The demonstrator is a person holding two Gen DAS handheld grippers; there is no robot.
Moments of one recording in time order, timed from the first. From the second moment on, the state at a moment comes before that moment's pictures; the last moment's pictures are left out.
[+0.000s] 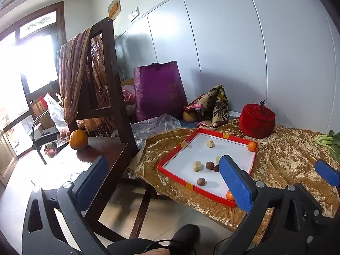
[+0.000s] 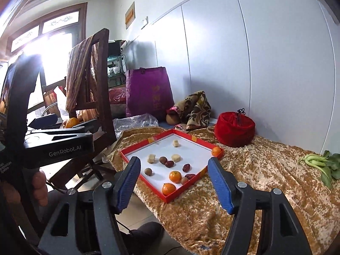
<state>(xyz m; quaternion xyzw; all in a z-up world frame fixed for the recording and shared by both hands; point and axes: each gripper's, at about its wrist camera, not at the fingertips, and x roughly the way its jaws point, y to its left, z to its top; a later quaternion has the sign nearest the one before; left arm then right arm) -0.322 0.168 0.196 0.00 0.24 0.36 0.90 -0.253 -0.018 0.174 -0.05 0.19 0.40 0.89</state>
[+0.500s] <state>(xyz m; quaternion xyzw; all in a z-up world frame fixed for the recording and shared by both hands) -0.341 0.165 0.209 0.01 0.21 0.37 0.90 -0.259 -0.019 0.176 -0.05 0.18 0.40 0.89</state>
